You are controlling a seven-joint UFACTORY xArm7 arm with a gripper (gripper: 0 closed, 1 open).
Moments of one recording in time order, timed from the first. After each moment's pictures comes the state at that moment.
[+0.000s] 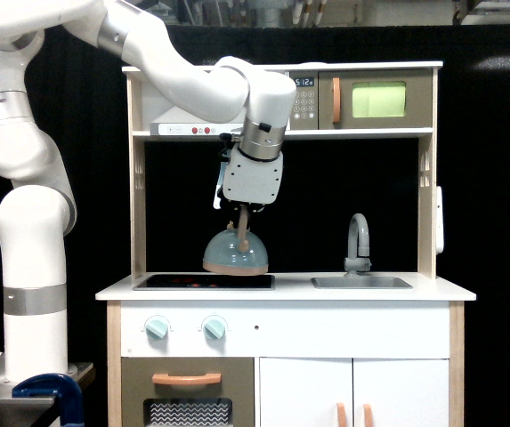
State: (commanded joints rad) arm 0.15 -0.33 0.01 0.79 0.67 1.32 -1.82
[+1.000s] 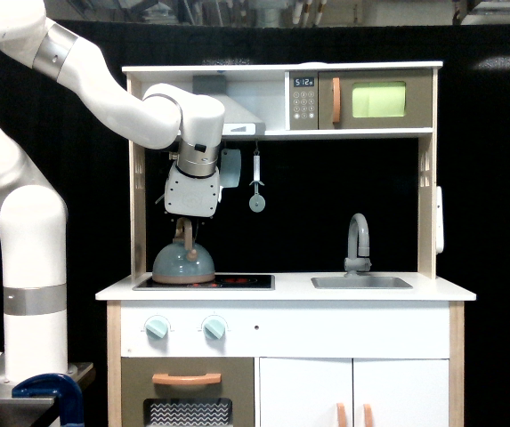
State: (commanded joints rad) arm 0.32 -0.62 0.11 0.47 0.79 1.18 -1.68
